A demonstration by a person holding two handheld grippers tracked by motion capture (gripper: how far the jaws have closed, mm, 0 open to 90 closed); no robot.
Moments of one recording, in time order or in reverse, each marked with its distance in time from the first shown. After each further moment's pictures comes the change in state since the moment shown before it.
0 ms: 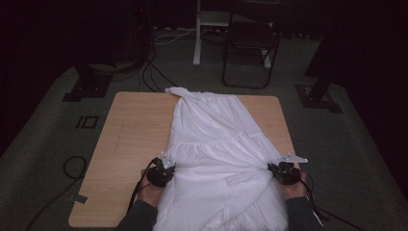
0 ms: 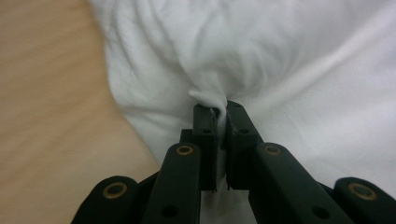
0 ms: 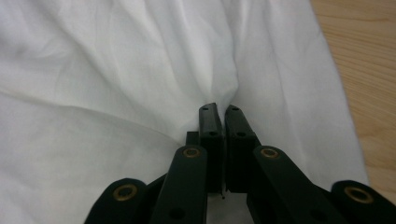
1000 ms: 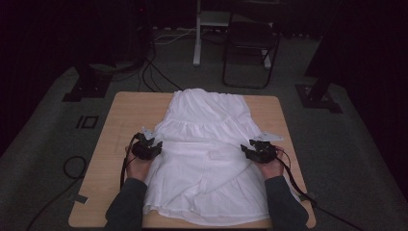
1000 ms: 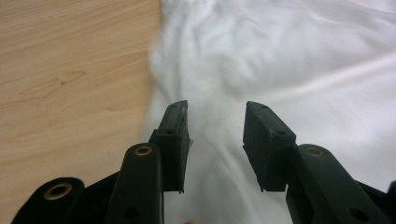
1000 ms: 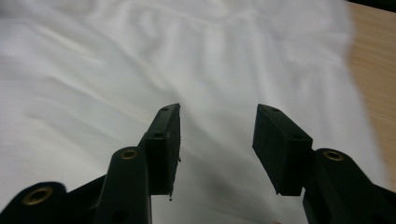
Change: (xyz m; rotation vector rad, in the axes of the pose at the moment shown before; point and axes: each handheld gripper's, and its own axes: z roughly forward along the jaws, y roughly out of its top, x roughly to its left) left arm 0.071 0.032 -0.001 -0.074 0.073 -0.136; right arm 0.052 0.088 0.030 -0.122 0.097 -0.098
